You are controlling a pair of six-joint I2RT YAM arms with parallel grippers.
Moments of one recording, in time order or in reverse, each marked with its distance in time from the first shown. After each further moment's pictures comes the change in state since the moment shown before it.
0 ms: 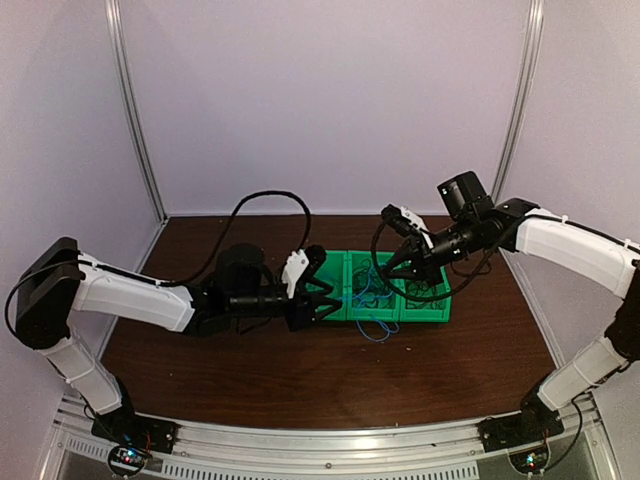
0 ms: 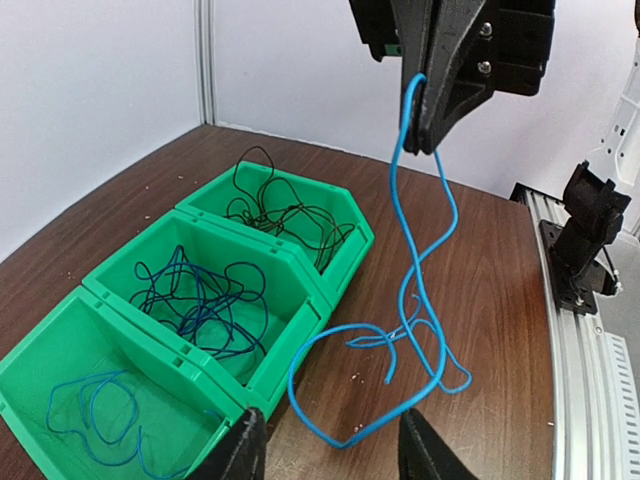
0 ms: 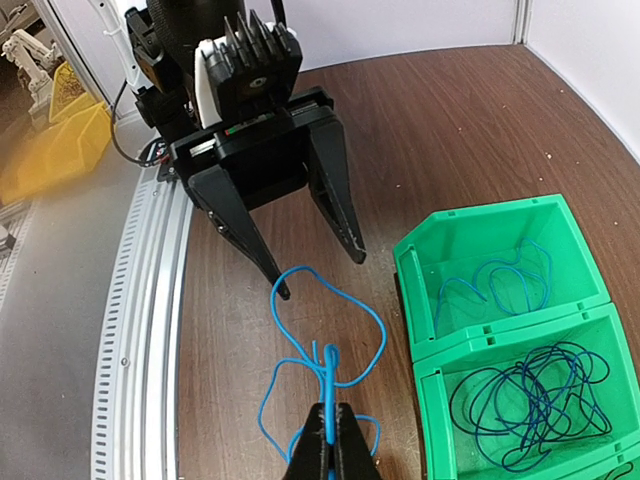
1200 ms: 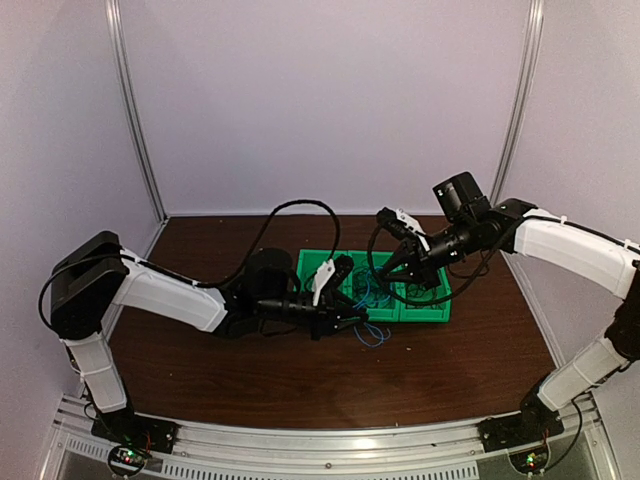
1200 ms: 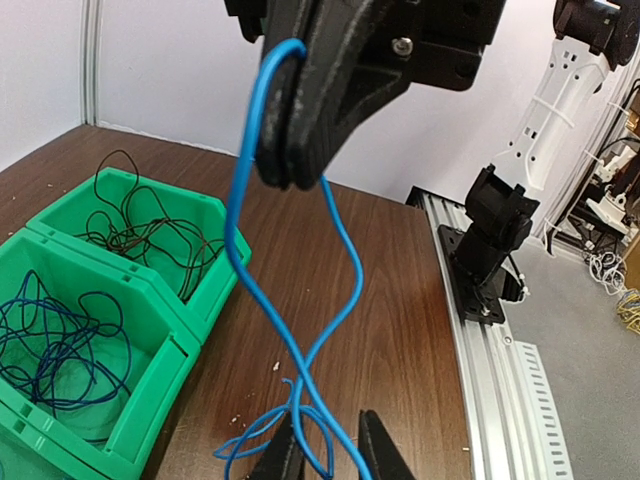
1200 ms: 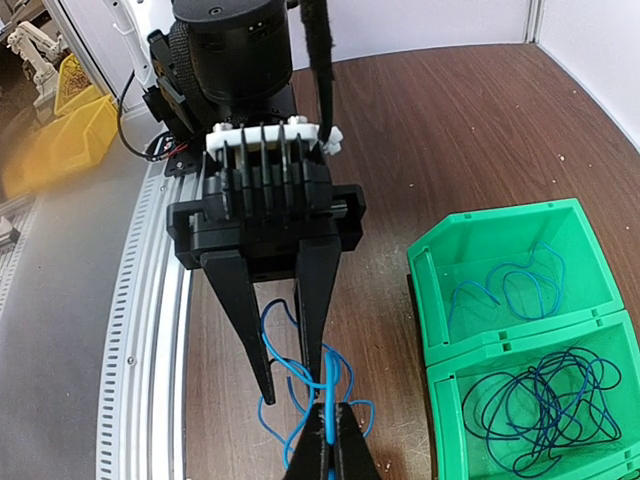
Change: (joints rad) left arm -0.037 0.205 0.131 0.110 0.254 -0.126; right arm 0.040 0.001 0.007 -0.010 0.016 0.007
